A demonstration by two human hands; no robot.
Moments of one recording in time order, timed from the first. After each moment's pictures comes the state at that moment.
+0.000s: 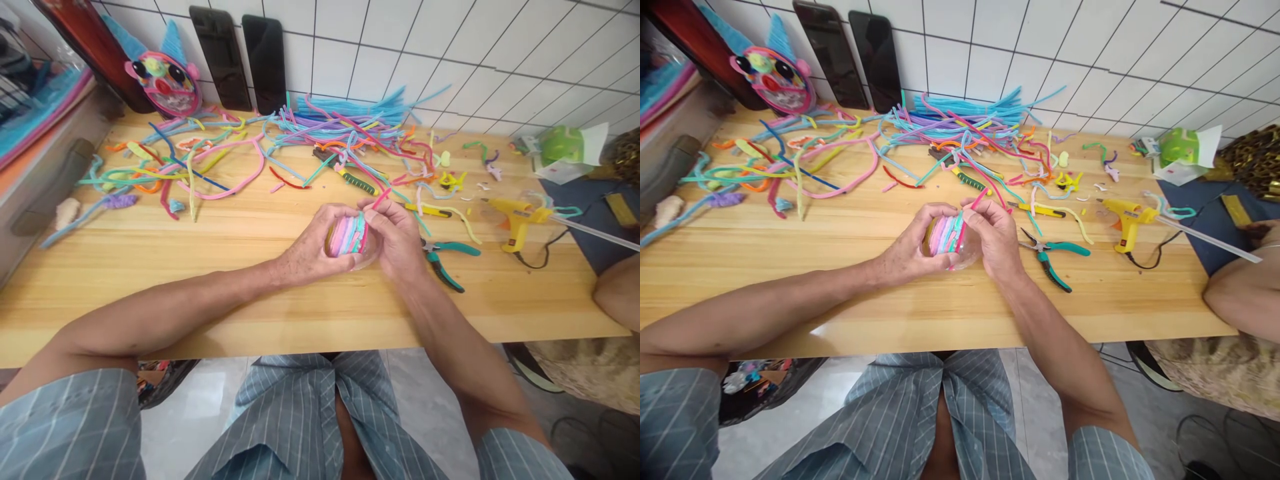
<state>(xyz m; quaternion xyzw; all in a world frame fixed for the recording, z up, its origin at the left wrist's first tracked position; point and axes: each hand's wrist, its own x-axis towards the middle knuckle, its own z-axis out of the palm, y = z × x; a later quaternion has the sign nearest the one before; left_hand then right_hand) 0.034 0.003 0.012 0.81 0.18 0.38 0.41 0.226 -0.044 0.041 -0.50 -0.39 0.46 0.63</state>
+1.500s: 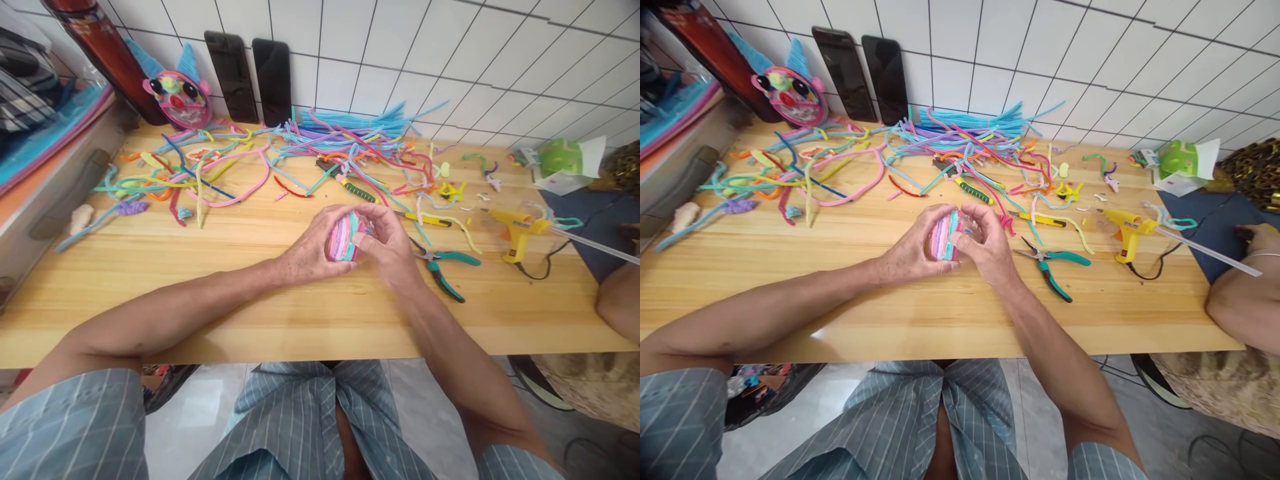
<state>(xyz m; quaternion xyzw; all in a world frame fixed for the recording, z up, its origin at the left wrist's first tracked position) 0.034 0.022 0.006 0.84 0.18 0.37 0.36 0.226 -0.049 0.038 -0.49 -0.47 0.44 0.58</state>
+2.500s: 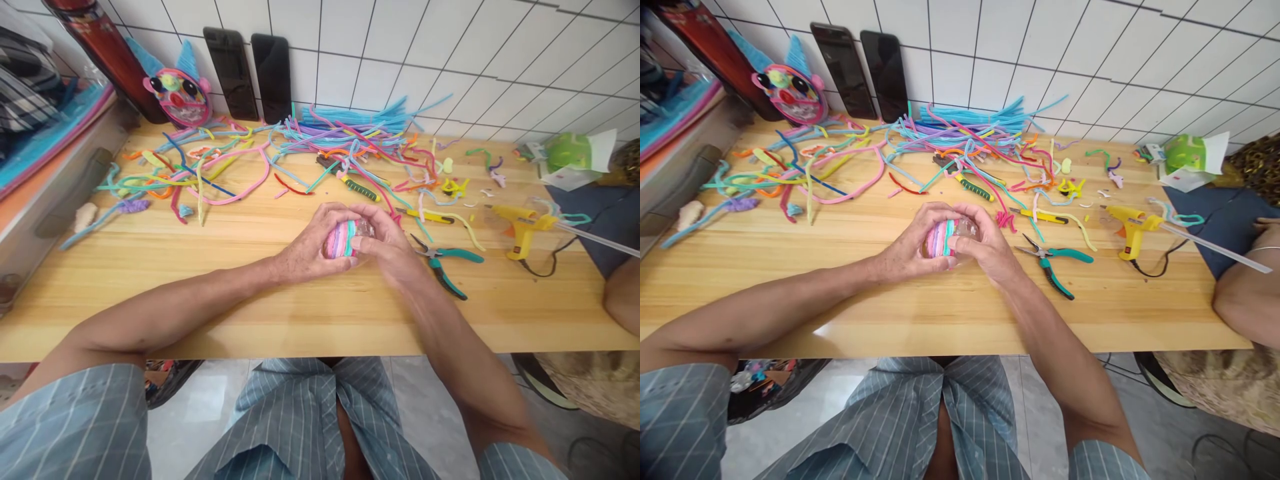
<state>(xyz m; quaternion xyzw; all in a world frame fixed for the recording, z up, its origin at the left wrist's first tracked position) 0.029 0.017 0.013 0.85 0.13 0.38 0.35 0.229 -0.051 0.046 -0.49 -0.48 0.51 0.51</state>
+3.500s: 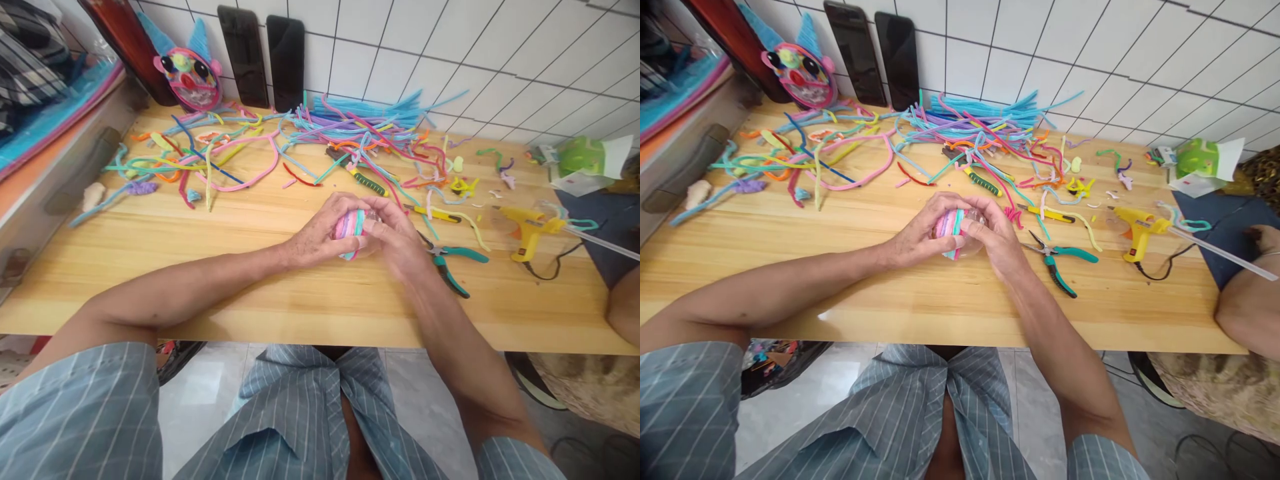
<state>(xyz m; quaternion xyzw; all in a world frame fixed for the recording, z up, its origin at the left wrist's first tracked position) 0.036 0.026 0.016 0.82 0.14 0.40 0.38 0.229 -0.048 0.048 -0.51 -0.49 0.49 0.51</state>
